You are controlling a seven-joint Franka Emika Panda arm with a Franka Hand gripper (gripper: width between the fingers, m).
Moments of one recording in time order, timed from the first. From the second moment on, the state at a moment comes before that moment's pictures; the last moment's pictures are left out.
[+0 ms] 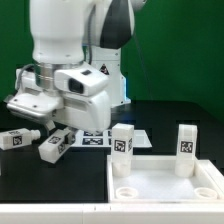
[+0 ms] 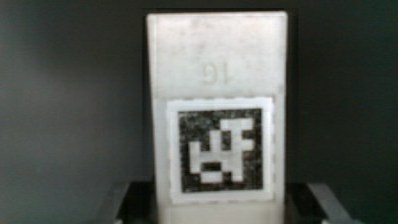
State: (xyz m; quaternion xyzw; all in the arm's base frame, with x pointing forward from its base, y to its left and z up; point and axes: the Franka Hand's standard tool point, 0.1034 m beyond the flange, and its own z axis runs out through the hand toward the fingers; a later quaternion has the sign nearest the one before) arm 0.428 -0.101 0.026 -0.26 -0.96 0.04 0.08
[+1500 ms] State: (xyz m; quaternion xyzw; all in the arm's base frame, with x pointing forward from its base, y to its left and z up) arm 0.470 -0.116 0.097 -0.54 -0.84 0.08 -0.03
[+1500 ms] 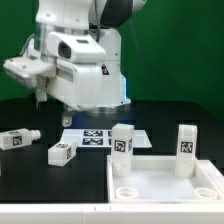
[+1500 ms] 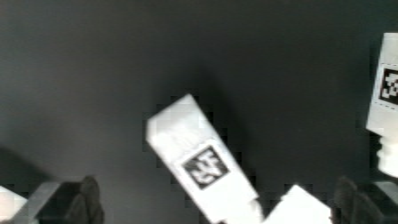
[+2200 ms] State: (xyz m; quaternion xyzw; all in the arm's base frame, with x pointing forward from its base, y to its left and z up) arm 0.483 -0.128 0.089 -0.73 -0.68 0.07 -0.04
